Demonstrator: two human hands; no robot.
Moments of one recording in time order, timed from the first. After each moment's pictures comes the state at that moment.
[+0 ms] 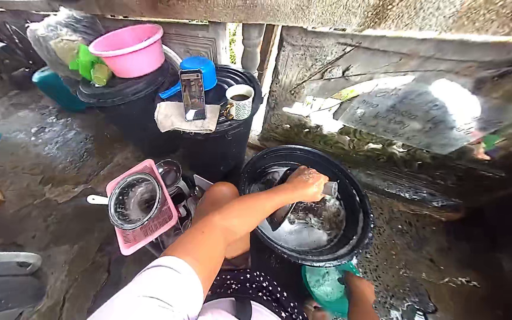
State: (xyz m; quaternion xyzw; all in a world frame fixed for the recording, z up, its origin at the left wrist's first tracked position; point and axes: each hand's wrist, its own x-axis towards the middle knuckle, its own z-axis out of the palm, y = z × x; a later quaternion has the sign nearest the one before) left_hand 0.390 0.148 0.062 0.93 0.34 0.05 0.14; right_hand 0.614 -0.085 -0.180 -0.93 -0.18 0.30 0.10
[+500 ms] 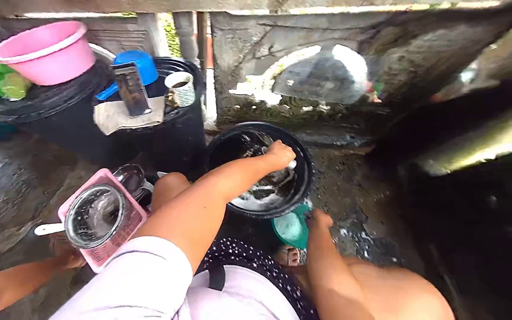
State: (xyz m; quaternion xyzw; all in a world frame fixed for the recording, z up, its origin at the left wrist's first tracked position) left_hand 0.475 0.105 0.065 0.95 0.28 -0.14 0.03; right_hand 0.605 -0.085 -0.135 -0.85 0.06 0.30 0.43
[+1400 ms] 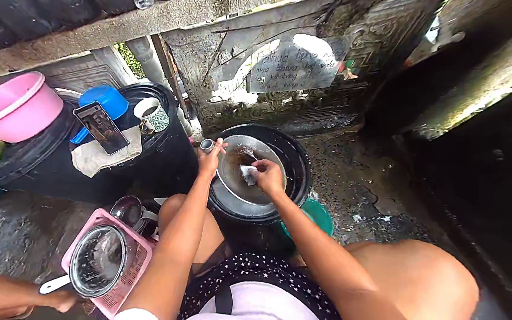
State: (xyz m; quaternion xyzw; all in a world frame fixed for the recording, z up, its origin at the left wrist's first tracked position) left_hand 0.320 0.171 0.033 0.59 0.31 0.54 0.50; right_hand 0.488 0.045 0.004 -0.73 -0.41 0.30 0.46
